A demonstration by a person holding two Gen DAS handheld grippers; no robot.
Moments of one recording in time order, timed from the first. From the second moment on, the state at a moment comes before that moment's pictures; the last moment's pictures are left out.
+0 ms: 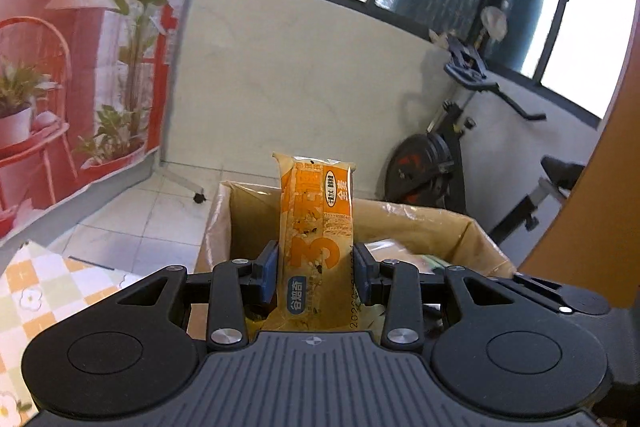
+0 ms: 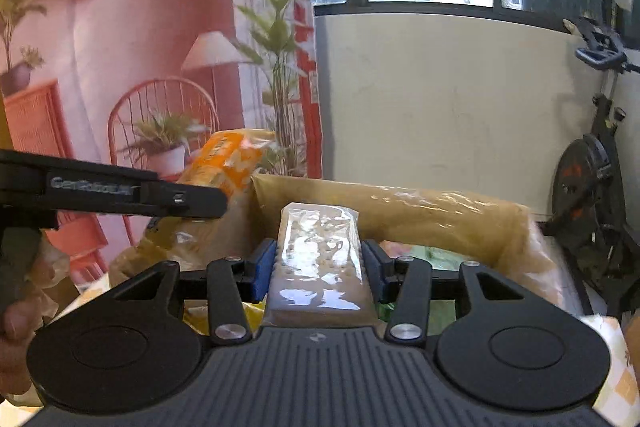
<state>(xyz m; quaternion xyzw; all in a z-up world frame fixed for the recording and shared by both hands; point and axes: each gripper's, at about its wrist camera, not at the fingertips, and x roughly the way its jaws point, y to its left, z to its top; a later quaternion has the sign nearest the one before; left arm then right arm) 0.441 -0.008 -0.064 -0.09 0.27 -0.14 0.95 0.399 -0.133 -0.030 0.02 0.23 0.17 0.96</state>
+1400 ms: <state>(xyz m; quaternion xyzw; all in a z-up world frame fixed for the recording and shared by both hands) 0.261 0.023 -0.112 -0.07 0.29 -0.10 0.95 0.237 -0.225 -0.071 0.08 0.17 0.13 0.97</state>
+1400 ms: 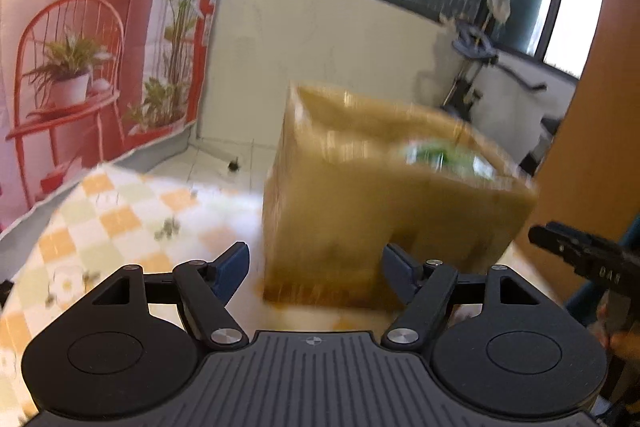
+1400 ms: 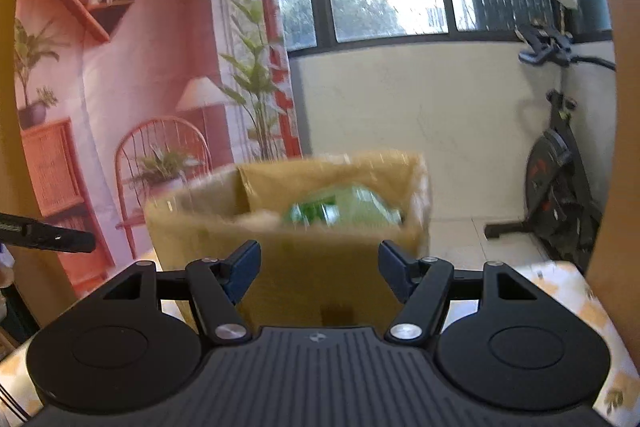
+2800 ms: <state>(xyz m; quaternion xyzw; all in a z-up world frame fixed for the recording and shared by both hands) 0.222 -0.022 -0.236 0.02 0.44 -0.12 0.89 0.209 -0.211 -0.218 0.09 0.30 0.10 0.94</state>
